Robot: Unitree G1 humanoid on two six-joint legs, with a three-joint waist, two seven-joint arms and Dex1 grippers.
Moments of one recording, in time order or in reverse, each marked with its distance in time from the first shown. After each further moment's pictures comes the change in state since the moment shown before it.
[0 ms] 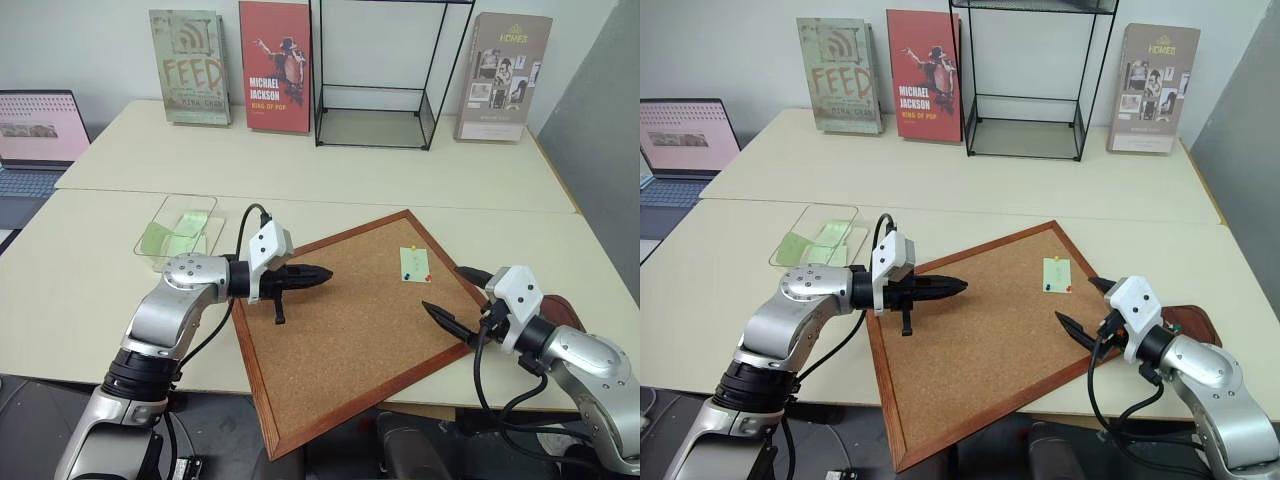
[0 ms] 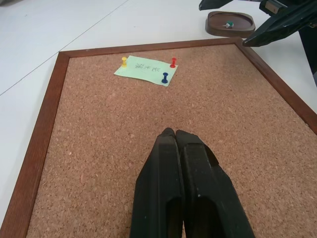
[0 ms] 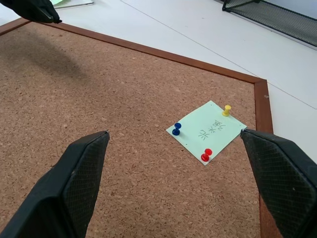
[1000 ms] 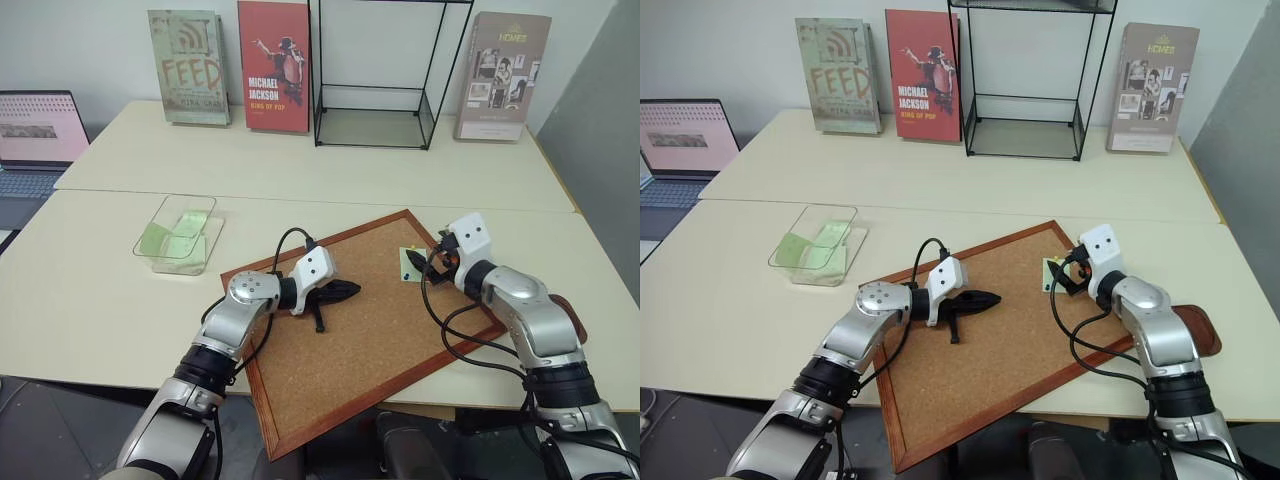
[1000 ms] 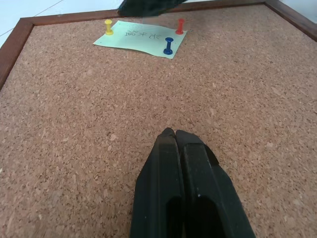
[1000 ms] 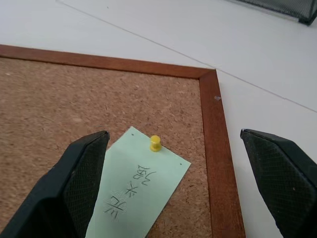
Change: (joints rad) left arm -0.058 -0.204 -0.144 0.346 0.204 -0.257 0.090; right arm -0.504 0.186 0.155 0.576 -0.169 0.059 -0.175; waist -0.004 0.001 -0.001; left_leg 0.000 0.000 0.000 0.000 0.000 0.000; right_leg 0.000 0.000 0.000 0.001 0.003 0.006
